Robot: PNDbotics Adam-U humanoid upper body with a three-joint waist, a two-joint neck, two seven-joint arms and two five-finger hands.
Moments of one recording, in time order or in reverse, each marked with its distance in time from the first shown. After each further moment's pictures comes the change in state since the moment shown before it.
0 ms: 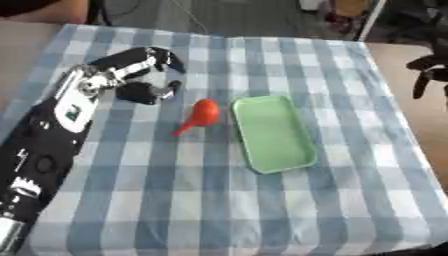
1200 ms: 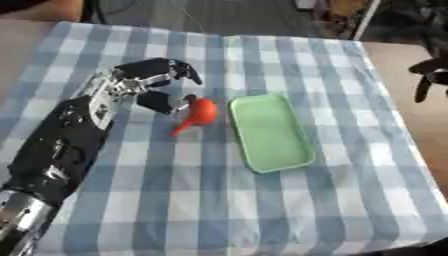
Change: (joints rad) left arm -0.075 -0.054 -0.016 0.172 -0.183 -0.127 0.070; right arm 0.000 0.012 0.008 0.000 -0.015 -0.002 0.012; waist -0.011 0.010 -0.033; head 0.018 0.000
